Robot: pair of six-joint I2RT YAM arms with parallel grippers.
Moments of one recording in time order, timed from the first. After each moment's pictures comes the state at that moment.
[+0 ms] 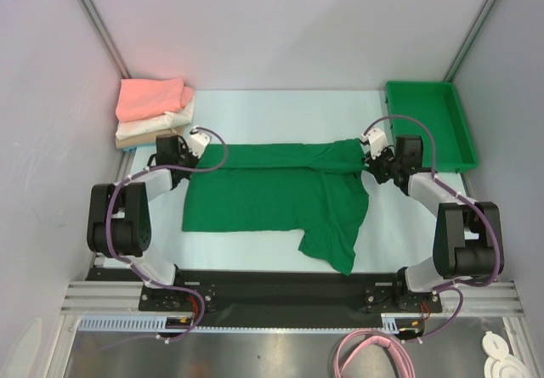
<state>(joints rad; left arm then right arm) 0.03 1.64 0.83 0.09 0.13 0.63 0.02 1.48 0.80 -0.05 -0.36 -0.54</state>
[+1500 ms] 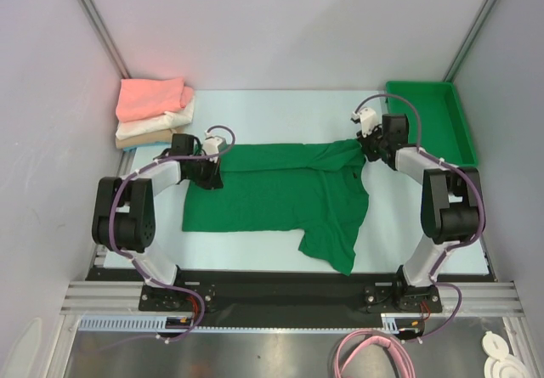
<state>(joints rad) -0.07 1.68 0.94 -0.31 0.50 0.29 0.07 1.77 1.08 -0.03 -0.25 -0.48</state>
